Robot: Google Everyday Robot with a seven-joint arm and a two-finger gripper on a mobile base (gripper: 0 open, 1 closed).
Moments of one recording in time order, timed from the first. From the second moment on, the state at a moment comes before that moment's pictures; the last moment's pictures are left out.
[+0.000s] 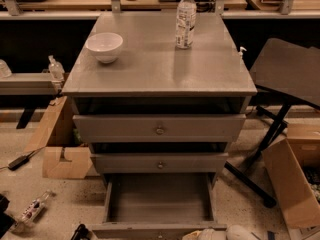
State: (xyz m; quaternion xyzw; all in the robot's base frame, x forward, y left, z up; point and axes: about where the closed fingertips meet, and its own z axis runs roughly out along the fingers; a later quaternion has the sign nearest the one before) arm 0.408 -0.131 0.129 -0.44 0.79 0.30 0.30
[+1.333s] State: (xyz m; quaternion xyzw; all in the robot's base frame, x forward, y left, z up) arm 0.409 -0.125 0.124 -0.42 0.80 0.30 0.31
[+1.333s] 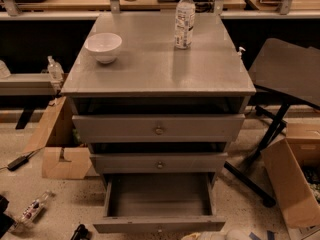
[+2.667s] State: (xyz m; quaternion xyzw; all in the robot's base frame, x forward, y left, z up) arm 0.452 -0.084 0.120 -0.45 0.76 0.32 0.35
